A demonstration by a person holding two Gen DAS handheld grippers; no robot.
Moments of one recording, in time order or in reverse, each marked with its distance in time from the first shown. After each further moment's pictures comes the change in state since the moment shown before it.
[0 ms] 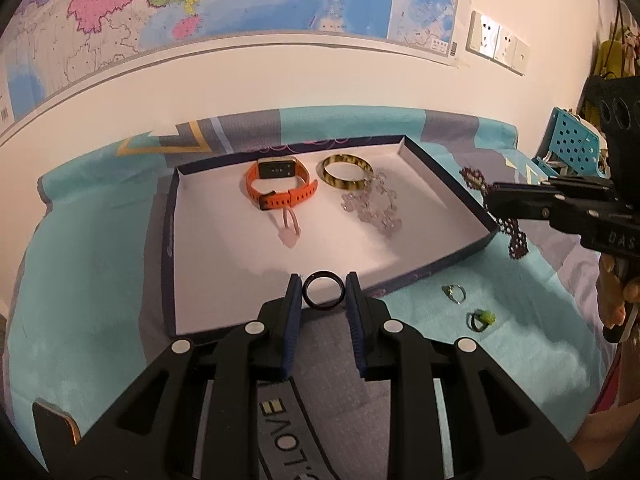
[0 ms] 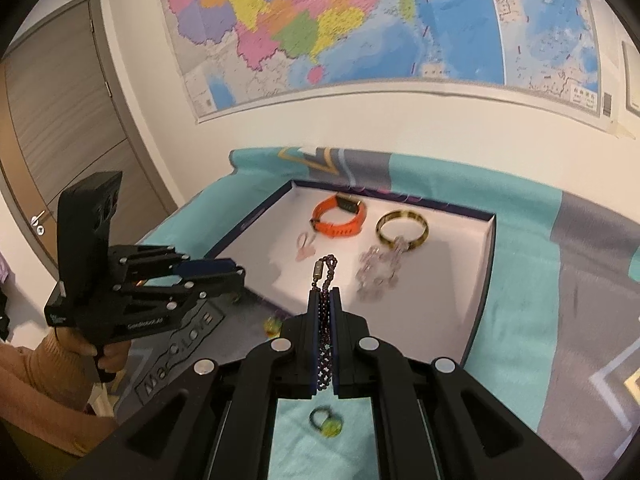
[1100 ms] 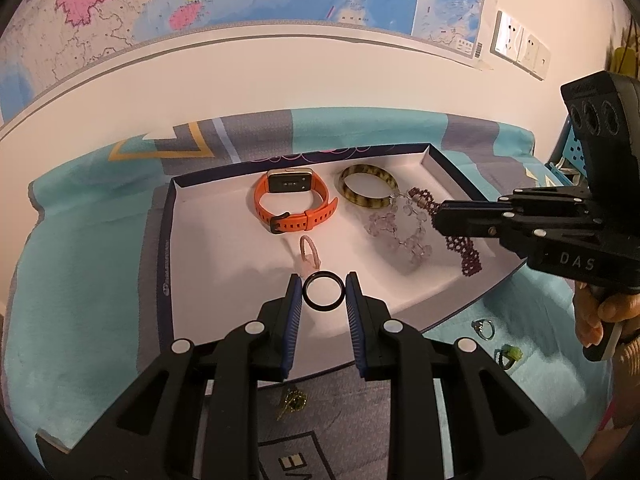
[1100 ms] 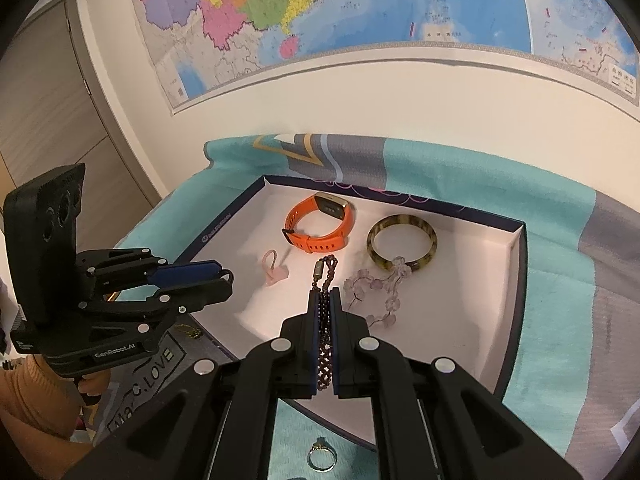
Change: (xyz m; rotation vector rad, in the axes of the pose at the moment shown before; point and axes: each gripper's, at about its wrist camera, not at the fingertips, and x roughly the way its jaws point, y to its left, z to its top) left arm 0.031 0.013 0.022 -0.020 0.023 0.014; right arm 0.068 -0.019 0.025 0.033 0.074 -0.014
